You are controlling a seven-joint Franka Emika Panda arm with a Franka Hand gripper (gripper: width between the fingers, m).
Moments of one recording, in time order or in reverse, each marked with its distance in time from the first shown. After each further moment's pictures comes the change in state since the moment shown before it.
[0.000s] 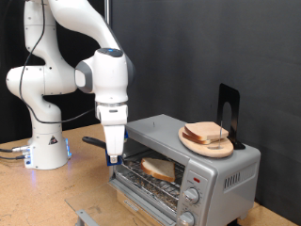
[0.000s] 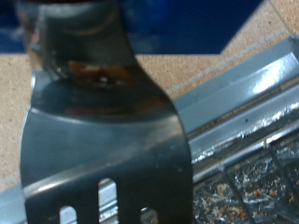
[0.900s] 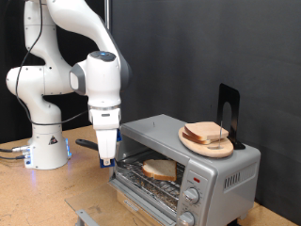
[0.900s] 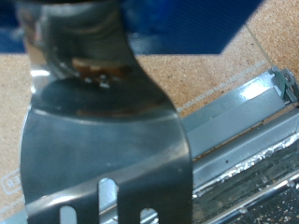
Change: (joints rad) arm -0.006 -0.033 -0.038 -0.050 0.056 -0.004 -0.072
